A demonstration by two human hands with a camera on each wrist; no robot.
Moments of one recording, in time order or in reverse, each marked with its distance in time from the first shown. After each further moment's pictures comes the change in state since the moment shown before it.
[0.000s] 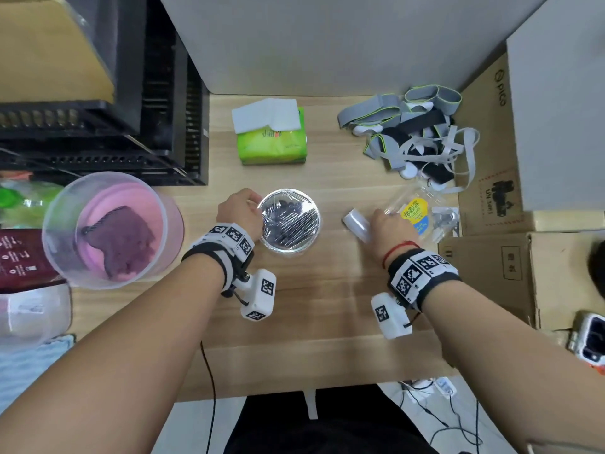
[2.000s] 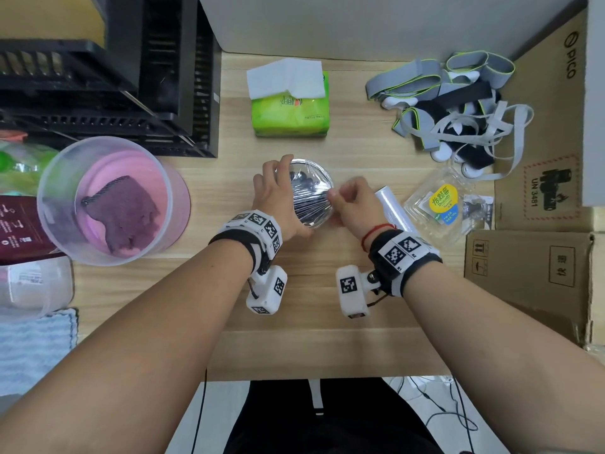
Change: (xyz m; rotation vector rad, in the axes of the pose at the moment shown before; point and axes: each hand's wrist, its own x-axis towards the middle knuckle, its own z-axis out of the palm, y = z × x) left_hand -0.003 -0.004 0.032 0.251 -0.226 0.302; right_hand 0.013 -0.078 0.019 1.057 -0.040 -0.057
